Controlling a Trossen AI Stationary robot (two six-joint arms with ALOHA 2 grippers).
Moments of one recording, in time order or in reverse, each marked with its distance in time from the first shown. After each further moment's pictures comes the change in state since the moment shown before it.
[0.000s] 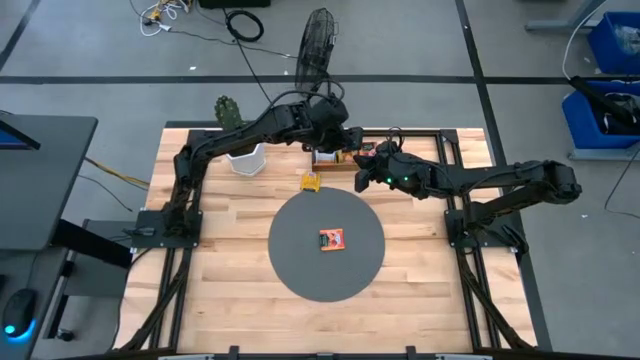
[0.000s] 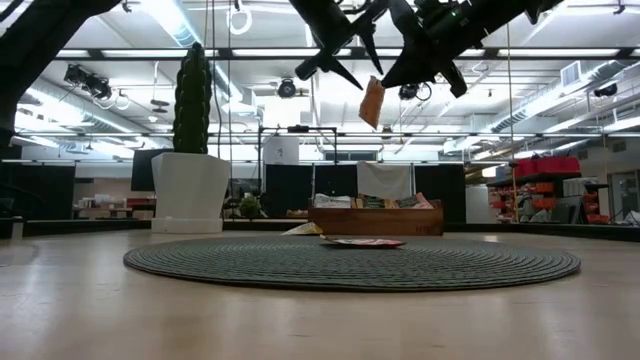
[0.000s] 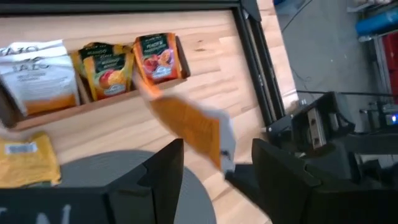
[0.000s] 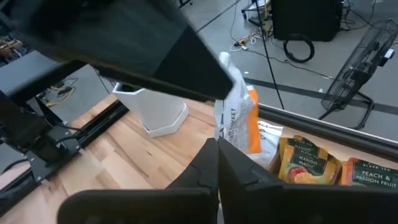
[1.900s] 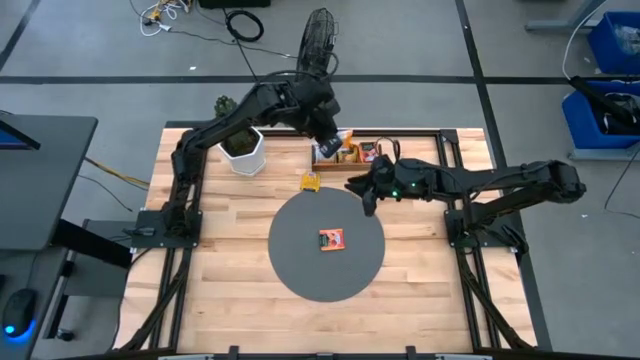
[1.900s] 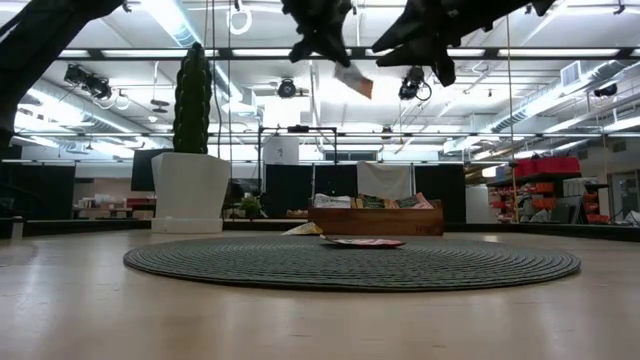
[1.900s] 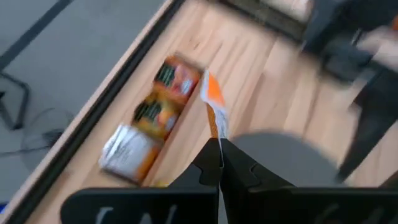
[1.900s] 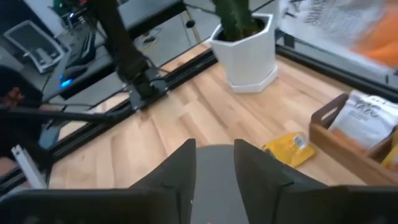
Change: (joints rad) left arm 0.079 -0.012 0.179 -0.258 0.093 0.874; right arm 0.063 -0.047 0.001 -0.024 -0.341 -0.071
